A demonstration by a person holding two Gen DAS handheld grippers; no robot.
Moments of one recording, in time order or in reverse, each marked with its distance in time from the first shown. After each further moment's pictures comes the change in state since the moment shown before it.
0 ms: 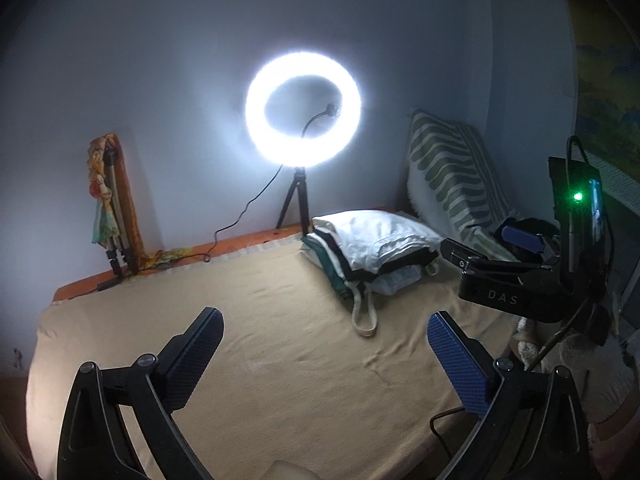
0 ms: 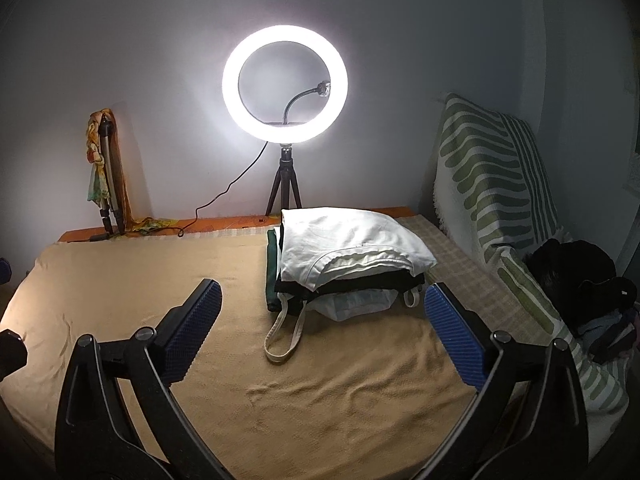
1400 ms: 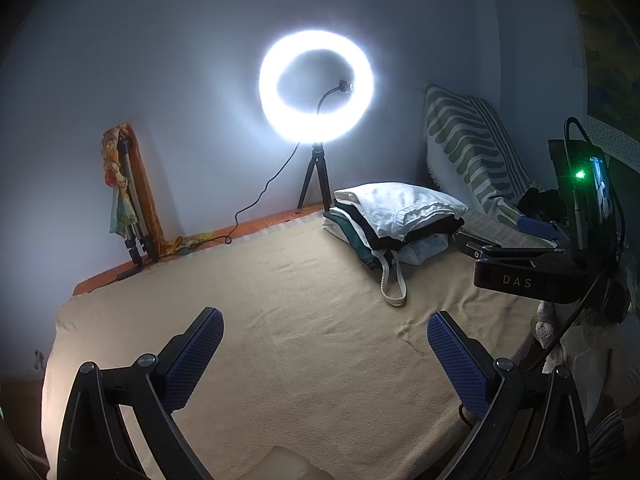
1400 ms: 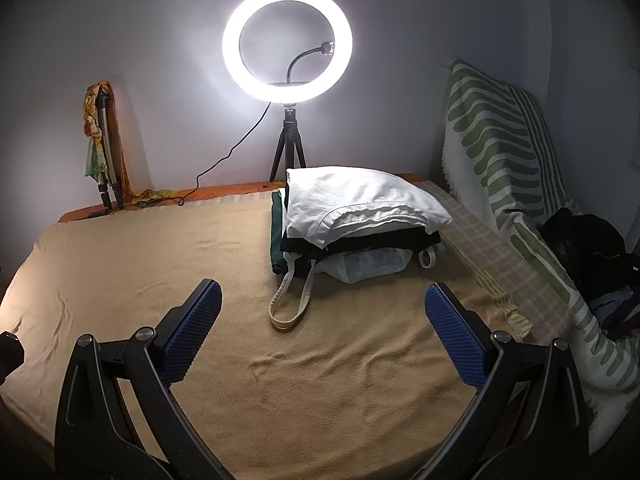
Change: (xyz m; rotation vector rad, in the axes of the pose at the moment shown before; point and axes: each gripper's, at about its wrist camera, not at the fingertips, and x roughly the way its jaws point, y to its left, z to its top) left arm 0.010 0.005 -0.033 0.054 0.041 0.070; right arm 0.024 0.008 -0.038 0.011 0.080 0.013
